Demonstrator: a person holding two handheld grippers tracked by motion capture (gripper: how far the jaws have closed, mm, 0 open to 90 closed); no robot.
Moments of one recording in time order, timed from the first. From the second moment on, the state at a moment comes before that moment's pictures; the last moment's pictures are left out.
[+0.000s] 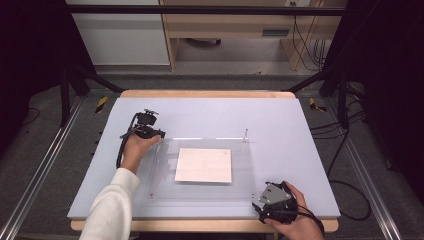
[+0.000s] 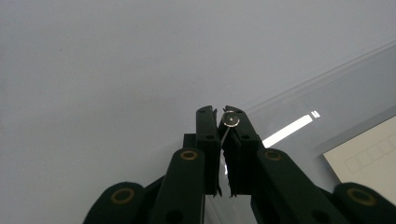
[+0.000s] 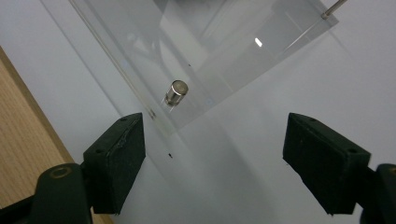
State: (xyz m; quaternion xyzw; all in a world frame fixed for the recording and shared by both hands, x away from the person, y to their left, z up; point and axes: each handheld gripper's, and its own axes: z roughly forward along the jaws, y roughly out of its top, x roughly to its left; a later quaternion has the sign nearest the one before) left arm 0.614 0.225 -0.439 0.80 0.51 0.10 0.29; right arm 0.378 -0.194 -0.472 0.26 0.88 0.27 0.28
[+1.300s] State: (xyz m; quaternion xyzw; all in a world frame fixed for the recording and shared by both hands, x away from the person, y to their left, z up) left arm 0.614 0.223 -0.442 0.81 0.49 0.12 0.29; right arm 0.371 -0.178 -0.465 0.19 0.87 0.30 0.34
